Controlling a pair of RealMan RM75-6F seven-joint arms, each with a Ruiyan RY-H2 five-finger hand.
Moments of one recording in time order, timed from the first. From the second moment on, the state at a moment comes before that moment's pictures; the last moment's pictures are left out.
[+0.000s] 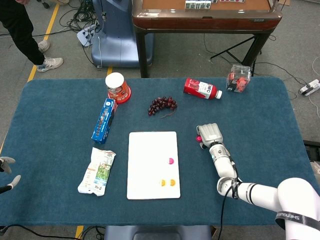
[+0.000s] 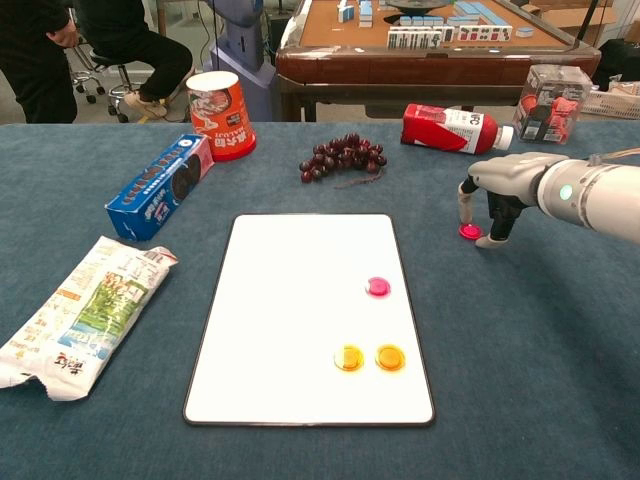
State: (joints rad) left arm -0.06 -1.02 -0.10 -1.64 1.39 1.49 -0.09; right arm 0.94 -1.61 0.11 -1.26 -0.50 0.85 -0.71
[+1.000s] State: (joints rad) left arm -0.06 -1.01 -0.10 -1.64 1.39 1.48 -0.10; right arm 0.93 -1.62 0.11 -1.25 -0.53 0.85 -0.70
